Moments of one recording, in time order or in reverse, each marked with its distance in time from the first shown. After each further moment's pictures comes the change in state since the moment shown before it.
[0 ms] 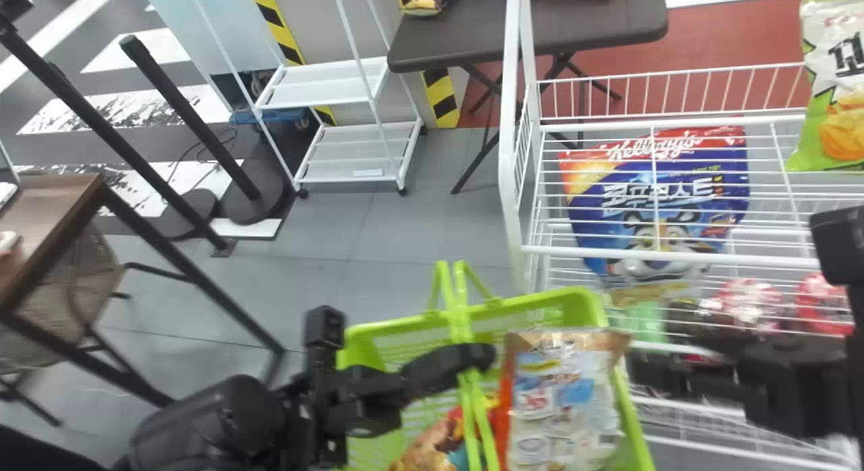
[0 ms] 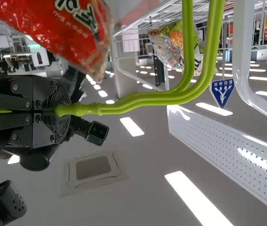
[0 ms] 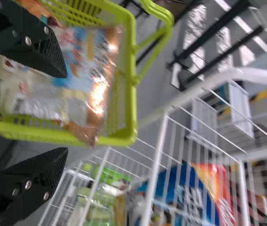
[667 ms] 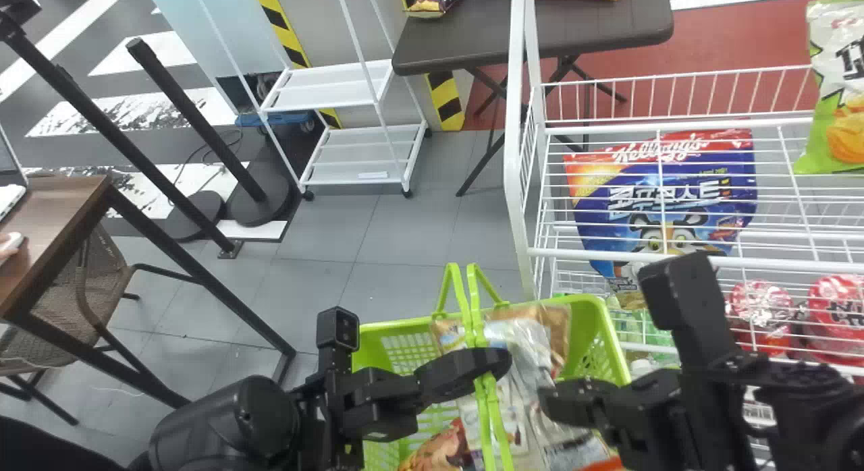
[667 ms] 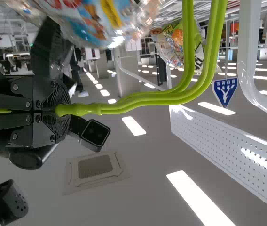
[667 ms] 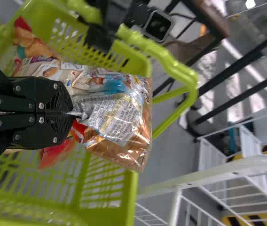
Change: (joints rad) left arm 0.002 -0.001 -0.006 -0.006 0.001 0.003 0.000; right arm -0.064 0.007 0.340 0.218 0.046 -0.008 -0.006
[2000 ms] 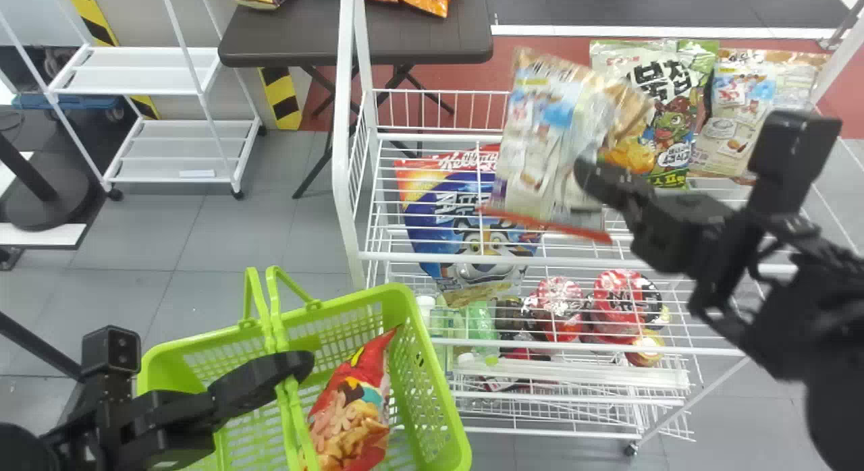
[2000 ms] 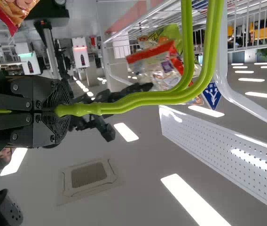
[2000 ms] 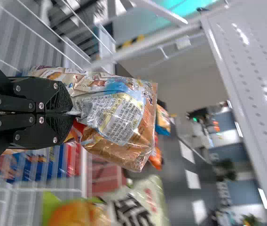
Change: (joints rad) left arm 0.002 0.008 0.045 0.009 -0.009 -0.034 0.000; right arm 0.052 0.025 -0.524 -0.048 -0.077 -0.505 0.033
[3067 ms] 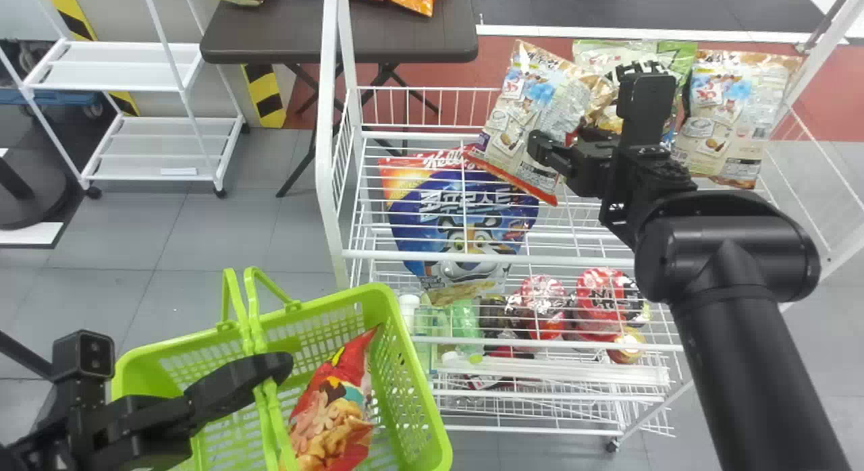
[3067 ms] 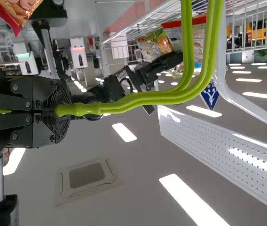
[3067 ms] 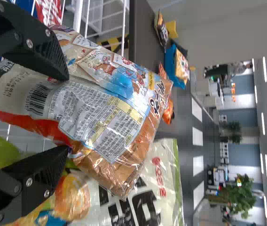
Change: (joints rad) left arm 0.012 -0.002 0.015 0.001 0.001 -0.004 0.000; right arm -0.528 0.015 0.110 0.892 0.235 -0.435 -0.173
